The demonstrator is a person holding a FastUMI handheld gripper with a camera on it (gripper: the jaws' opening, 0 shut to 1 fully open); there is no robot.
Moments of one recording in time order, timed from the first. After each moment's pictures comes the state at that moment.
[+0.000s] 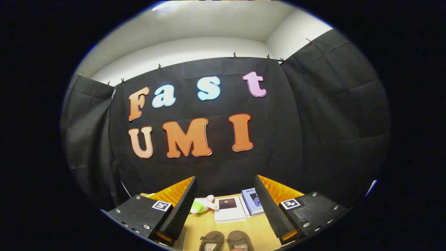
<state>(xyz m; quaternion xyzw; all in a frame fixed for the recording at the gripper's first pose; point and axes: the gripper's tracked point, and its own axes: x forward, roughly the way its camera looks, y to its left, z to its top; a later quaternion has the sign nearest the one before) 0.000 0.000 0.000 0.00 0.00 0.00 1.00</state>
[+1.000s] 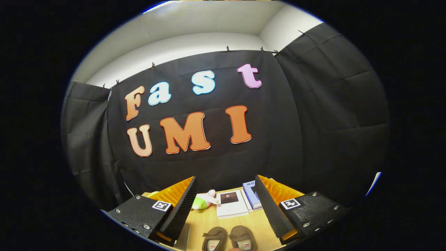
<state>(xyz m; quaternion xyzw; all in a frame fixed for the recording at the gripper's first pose) 0.003 -0.005 -0.015 0.02 0.03 0.00 1.00</state>
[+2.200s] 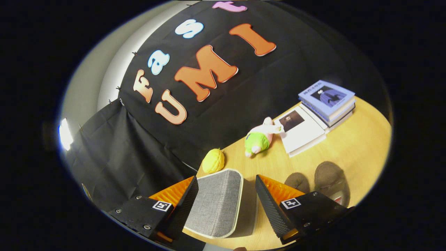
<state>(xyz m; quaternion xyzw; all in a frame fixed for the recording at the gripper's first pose) 0.011 0.142 -0.231 0.26 0.32 0.20 0.89</state>
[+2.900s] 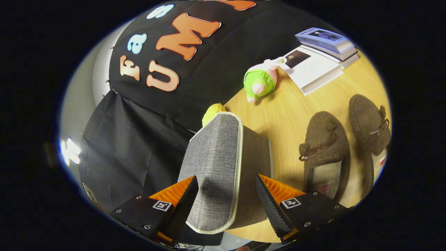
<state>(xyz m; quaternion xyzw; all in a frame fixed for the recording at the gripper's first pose) -0.028 0.197 -0.347 0.30 0.45 0.25 0.80</state>
